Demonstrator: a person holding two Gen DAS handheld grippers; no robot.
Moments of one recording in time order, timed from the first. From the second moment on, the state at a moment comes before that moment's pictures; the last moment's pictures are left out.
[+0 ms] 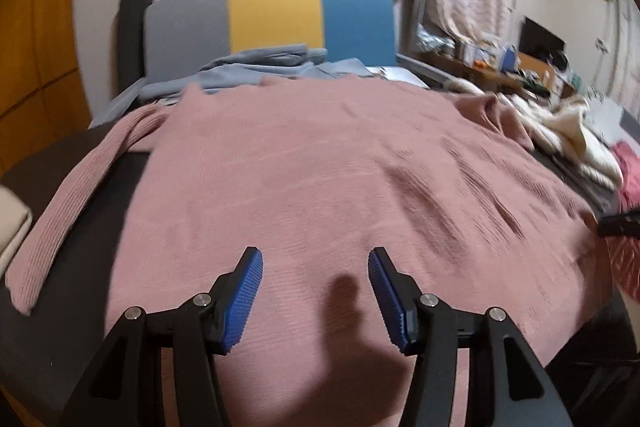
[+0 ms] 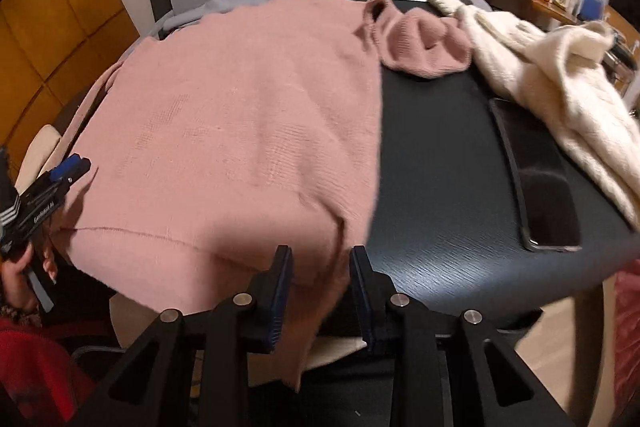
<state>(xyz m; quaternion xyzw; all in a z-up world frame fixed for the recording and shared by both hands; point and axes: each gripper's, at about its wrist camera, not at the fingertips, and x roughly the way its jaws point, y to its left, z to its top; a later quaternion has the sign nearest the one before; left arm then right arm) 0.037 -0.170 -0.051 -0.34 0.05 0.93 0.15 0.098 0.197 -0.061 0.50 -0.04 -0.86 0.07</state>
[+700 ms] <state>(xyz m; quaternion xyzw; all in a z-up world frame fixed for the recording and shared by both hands) 0.053 -0.175 -0.066 -0.36 0.04 0.92 0.15 0.083 0.215 -0.080 0.54 -0.04 -0.84 0.05</state>
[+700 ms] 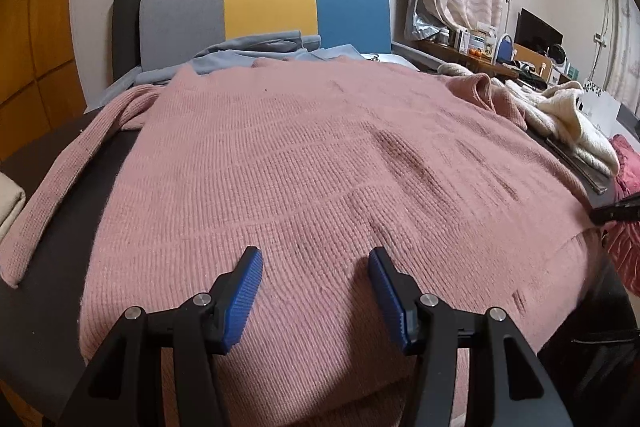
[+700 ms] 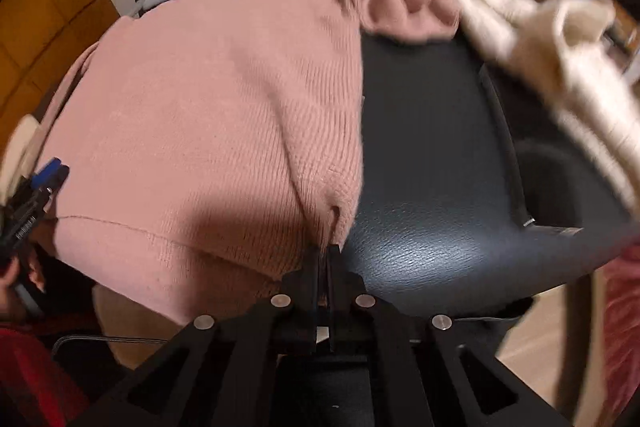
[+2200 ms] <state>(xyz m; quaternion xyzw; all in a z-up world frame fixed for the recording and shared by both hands) 0.084 -0.310 -0.039 -0.43 -0.08 0.90 0.09 -0.014 0.130 -0.072 0.51 0.04 -0.84 0.16</state>
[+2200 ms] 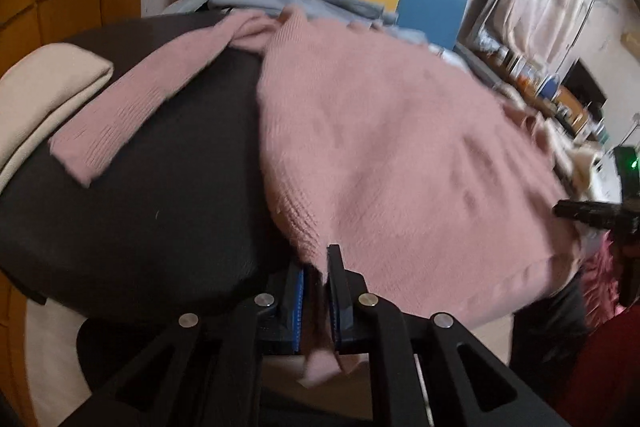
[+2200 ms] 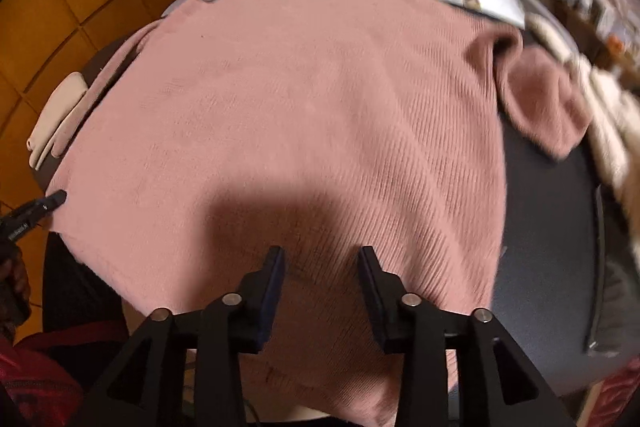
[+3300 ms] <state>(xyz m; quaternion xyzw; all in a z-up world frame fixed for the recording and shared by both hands) -0.072 -0.185 -0.059 -0.43 0.10 0.90 0.01 -0.098 0.081 -0.068 0.45 0.11 -0.88 0.11</state>
